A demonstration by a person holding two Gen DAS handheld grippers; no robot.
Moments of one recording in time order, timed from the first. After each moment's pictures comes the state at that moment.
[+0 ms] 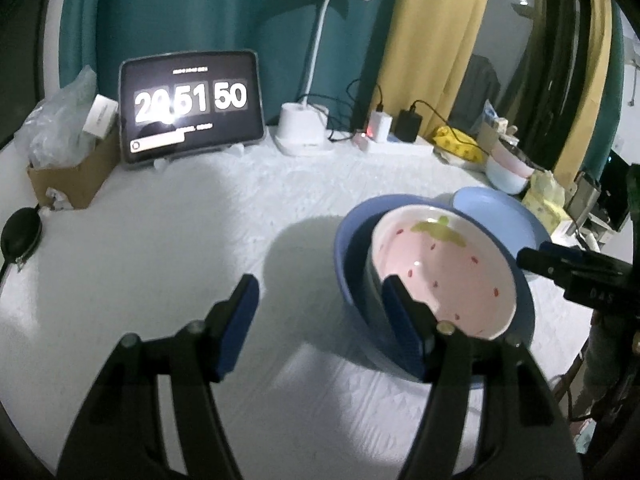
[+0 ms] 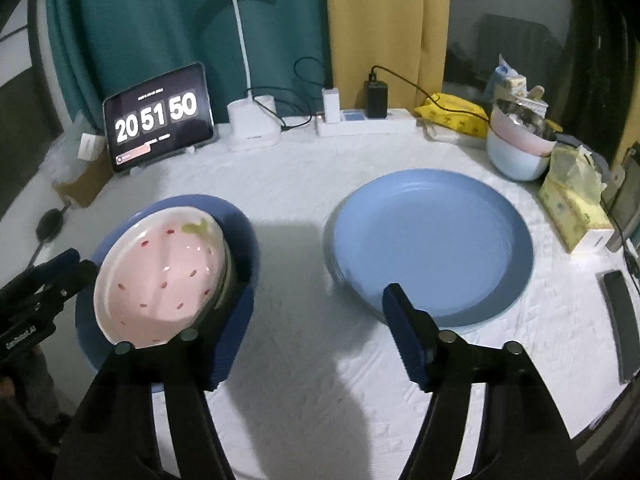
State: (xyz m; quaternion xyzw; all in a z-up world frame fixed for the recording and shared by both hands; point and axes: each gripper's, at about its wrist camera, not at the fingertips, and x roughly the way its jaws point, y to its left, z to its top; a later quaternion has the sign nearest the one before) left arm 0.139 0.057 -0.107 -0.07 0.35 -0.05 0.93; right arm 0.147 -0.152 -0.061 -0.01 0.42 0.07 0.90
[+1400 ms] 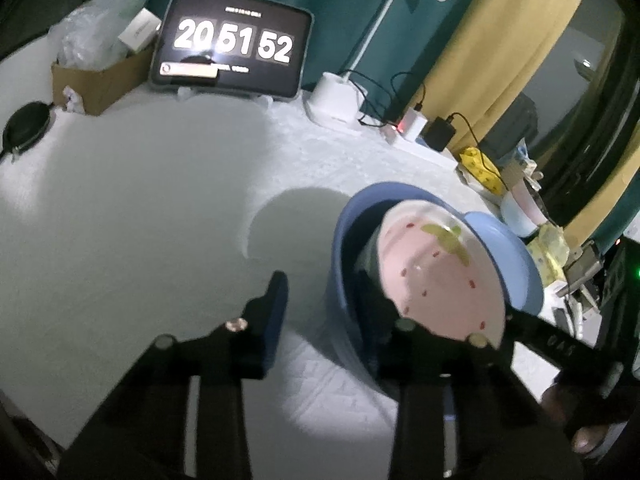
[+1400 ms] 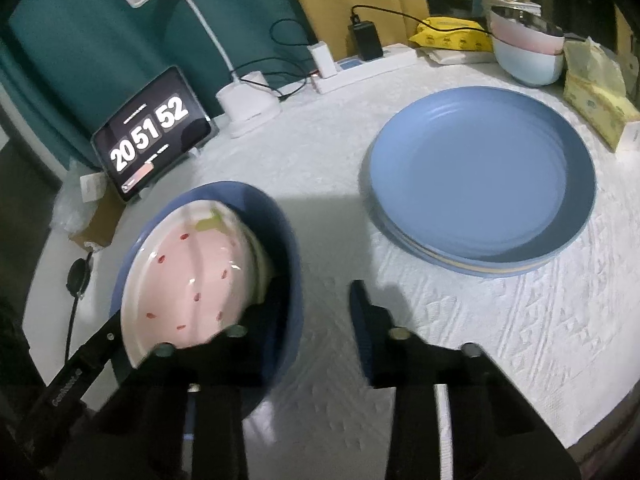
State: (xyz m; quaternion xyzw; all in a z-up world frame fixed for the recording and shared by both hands) left arm 0.145 0.057 -0.120 -0.22 0.39 0.00 0.89; right arm 0.164 -0.143 -0.086 0.13 0.48 0.08 0.86
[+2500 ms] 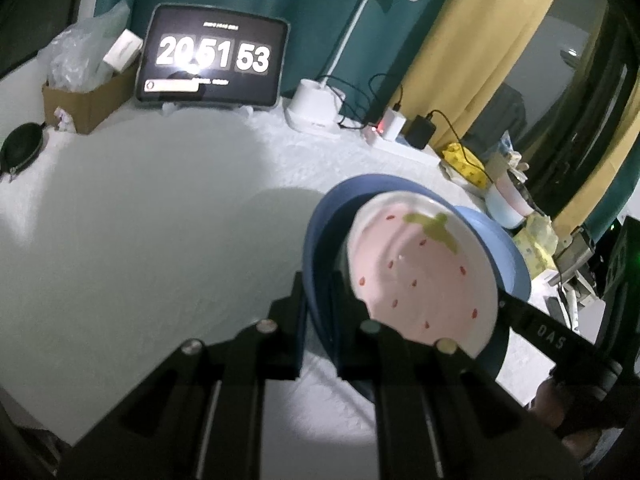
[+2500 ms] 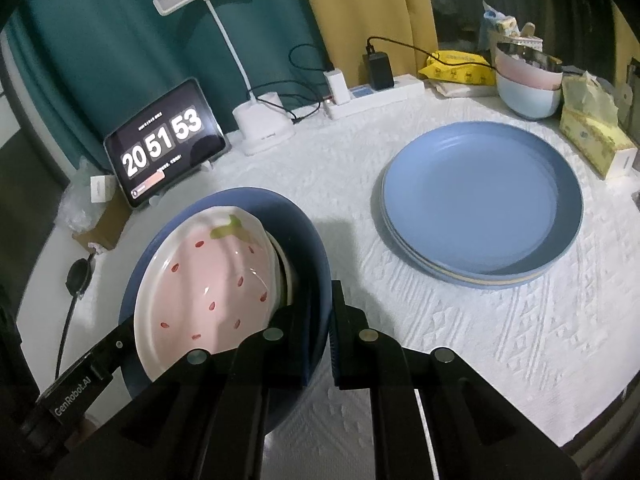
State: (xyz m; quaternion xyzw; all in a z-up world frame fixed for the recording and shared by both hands) left arm 0.138 0.043 -0.102 -0.19 0.38 -0.02 0.91; right arm 0.151 -0.134 -0.066 0.11 0.44 0.06 0.89
